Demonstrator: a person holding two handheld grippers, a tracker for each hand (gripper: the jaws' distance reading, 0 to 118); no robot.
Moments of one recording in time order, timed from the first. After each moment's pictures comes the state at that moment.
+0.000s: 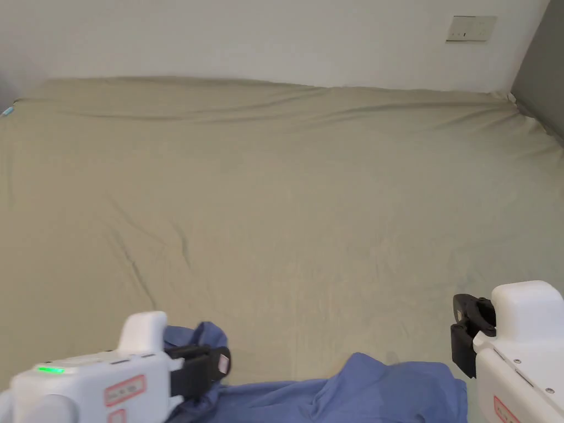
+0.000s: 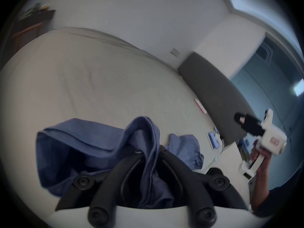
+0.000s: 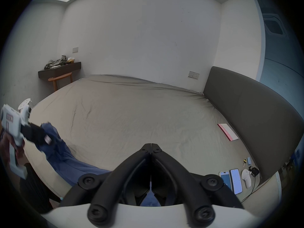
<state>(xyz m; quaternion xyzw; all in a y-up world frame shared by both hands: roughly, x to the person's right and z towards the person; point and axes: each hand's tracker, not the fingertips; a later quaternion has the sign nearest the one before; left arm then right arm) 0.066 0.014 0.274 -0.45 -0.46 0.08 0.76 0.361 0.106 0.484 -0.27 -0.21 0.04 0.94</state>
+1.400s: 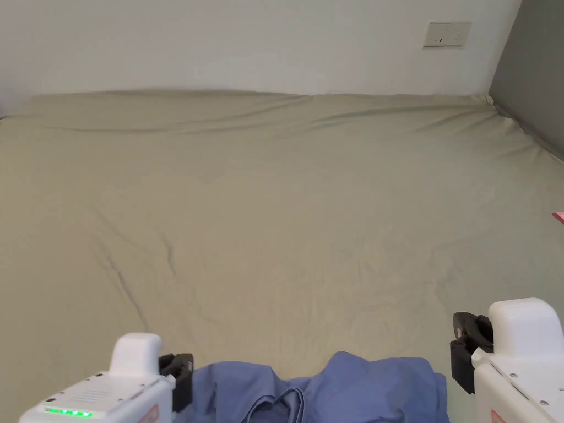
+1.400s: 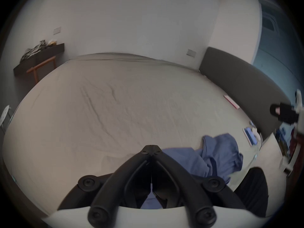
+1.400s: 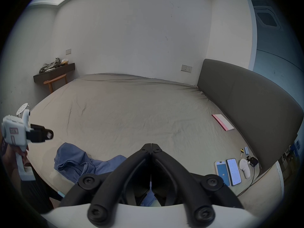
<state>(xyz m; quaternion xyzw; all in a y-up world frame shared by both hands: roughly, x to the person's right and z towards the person) 0.070 -0.013 0.302 -0.36 -0.35 -0.03 0.86 0.371 0.095 0.515 -0.28 -0.23 0.01 0.93</state>
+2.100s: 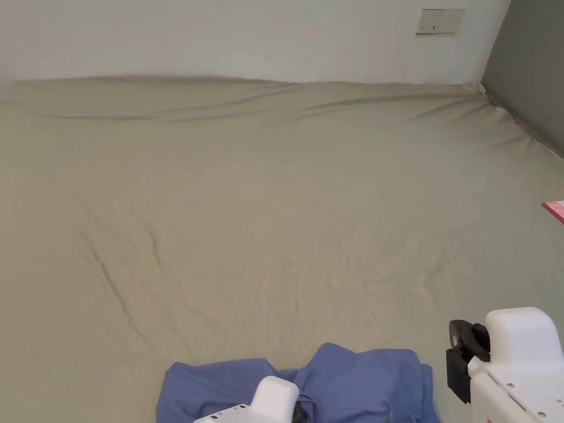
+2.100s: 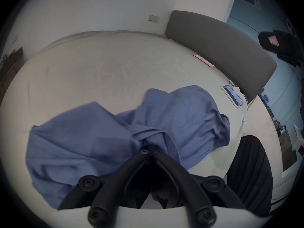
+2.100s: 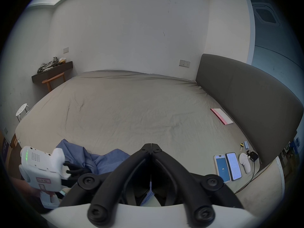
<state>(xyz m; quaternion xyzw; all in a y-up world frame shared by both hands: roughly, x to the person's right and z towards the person) 0.200 -0.084 0.376 -0.44 -0.46 -0.10 0.77 0.382 0.083 0.524 -0.30 -0.23 0.00 0.93</state>
